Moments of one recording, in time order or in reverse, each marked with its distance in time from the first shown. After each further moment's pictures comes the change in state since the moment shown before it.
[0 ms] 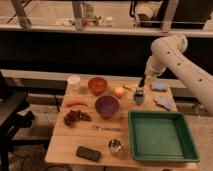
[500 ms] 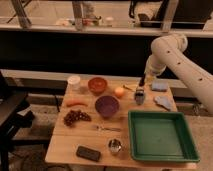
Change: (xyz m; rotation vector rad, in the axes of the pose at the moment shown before) arm -0.003 -0.001 -0.003 0.004 -0.003 0.002
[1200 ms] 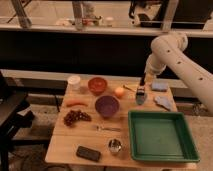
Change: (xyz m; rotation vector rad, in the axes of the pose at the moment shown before) arm -0.002 -0.003 -0.004 0.007 0.002 0.000
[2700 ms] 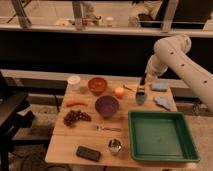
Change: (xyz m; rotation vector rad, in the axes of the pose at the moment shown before) arm 0.002 0.001 -0.003 0.030 -0.024 -0.001
